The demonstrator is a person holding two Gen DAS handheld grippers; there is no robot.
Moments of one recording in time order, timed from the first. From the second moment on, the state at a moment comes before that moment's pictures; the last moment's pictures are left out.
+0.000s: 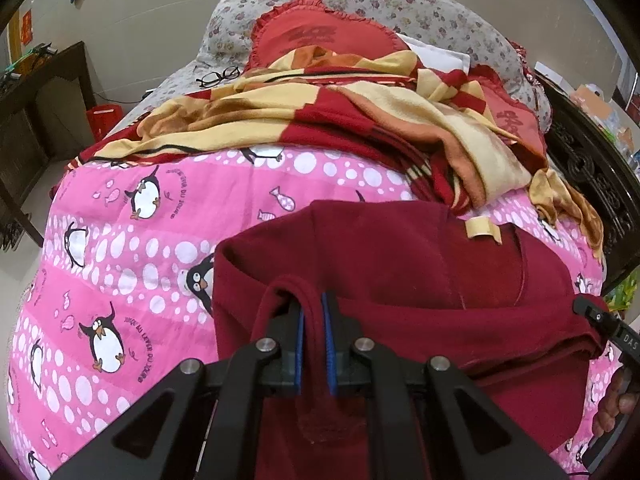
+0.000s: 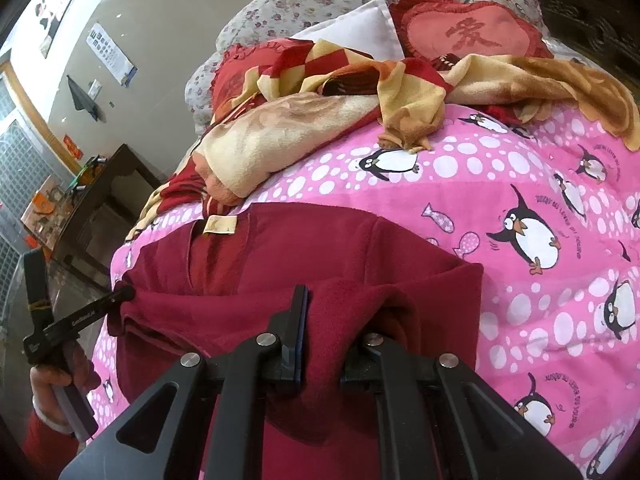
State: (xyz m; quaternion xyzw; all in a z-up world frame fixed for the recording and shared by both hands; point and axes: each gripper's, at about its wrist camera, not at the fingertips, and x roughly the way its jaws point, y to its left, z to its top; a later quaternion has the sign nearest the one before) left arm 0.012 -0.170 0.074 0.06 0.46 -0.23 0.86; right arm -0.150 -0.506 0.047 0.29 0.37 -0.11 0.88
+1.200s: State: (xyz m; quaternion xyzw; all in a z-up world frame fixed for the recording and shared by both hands) left arm 0.039 -0.176 0.066 0.05 0.49 -0.24 0.84; right arm -0.141 -0.538 0.043 0.43 0.35 -0.05 0.83
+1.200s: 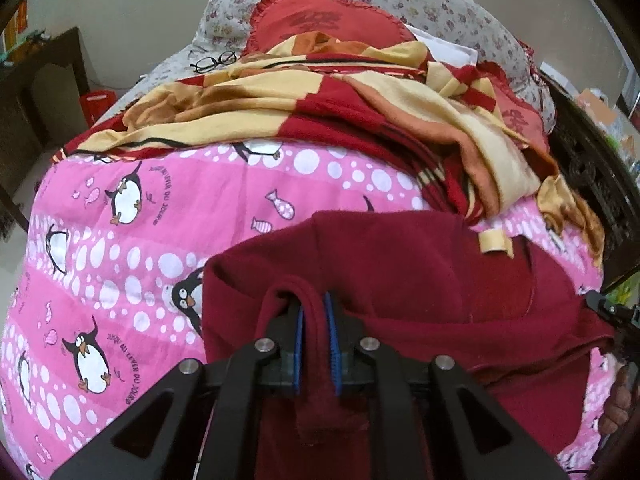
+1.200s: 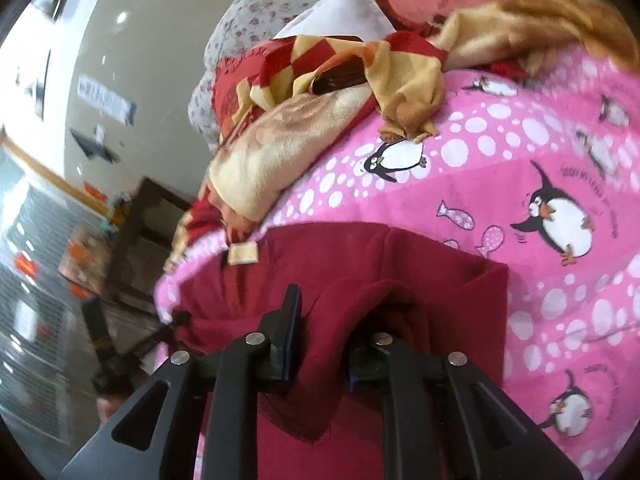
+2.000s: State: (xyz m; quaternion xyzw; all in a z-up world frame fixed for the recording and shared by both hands) left arm 0.051 -0.175 0.081 -0.02 0.48 -0.28 0.83; right arm -0.136 -0.568 0.021 0.57 0.30 -0.05 0.76
